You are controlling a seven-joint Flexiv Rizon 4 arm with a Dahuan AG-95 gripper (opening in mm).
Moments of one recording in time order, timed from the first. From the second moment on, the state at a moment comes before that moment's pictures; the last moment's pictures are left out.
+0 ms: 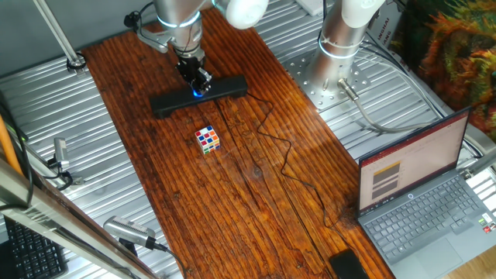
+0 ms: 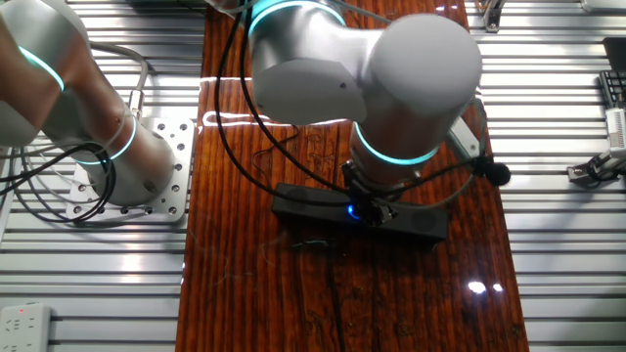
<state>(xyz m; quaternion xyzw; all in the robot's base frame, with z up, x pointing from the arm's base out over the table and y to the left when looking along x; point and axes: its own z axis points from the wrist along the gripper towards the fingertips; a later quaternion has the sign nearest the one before) 0.444 -0.104 0.068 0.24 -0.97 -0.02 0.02</state>
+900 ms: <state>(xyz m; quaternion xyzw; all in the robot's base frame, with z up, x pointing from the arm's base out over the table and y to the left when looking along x) 0.443 -0.104 0.073 0.27 -0.96 0.02 0.03</state>
